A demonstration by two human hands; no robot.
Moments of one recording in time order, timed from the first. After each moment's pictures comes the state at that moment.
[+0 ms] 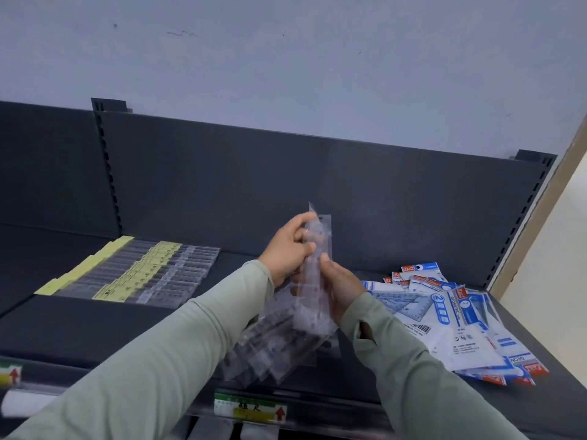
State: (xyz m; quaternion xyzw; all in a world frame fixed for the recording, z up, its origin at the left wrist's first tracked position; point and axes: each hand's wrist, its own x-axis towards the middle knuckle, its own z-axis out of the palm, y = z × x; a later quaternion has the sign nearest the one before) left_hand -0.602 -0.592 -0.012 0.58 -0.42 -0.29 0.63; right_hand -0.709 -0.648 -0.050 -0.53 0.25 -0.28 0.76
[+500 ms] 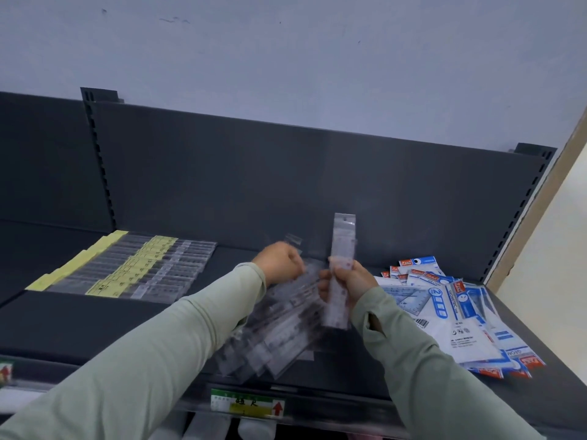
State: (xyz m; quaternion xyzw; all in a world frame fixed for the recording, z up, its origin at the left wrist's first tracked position) left_hand -0.582 -0.593 -0.035 0.78 -0.49 -0.20 0.34; right_hand -0.722 -0.672 -0.056 -0.50 0.34 -0.31 0.73
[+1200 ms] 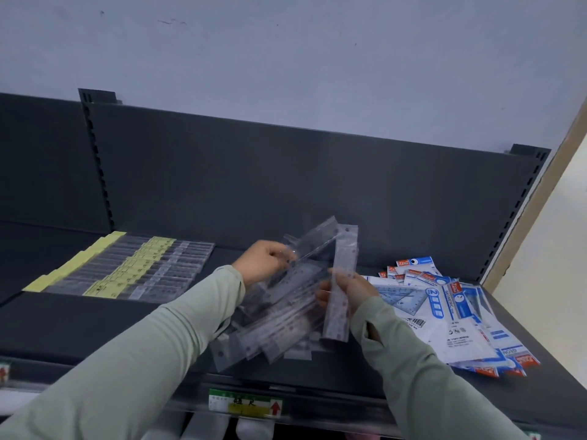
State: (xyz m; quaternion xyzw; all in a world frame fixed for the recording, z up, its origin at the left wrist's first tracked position) left_hand -0.566 -0.581 -0.042 0.71 -0.46 -0.25 0.47; right_hand -0.732 -0.669 -0.062 -0.47 0.38 -0.29 0.74
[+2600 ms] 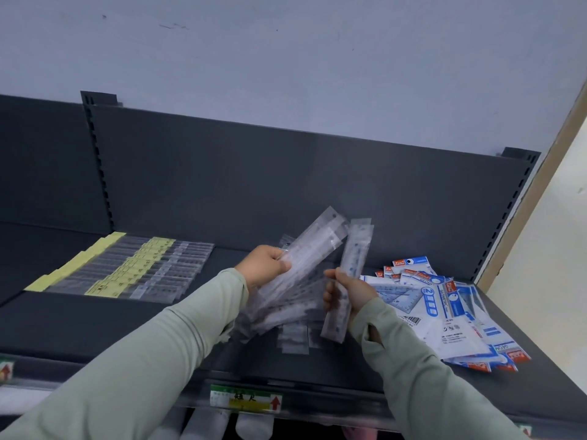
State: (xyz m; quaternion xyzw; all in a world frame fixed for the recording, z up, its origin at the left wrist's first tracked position) left_hand -0.573 -0.576 -0.046 0.72 -0.42 -0.29 0.47; right_hand -0.737 -0.665 -0.067 -0.45 0.33 -0.30 0.77
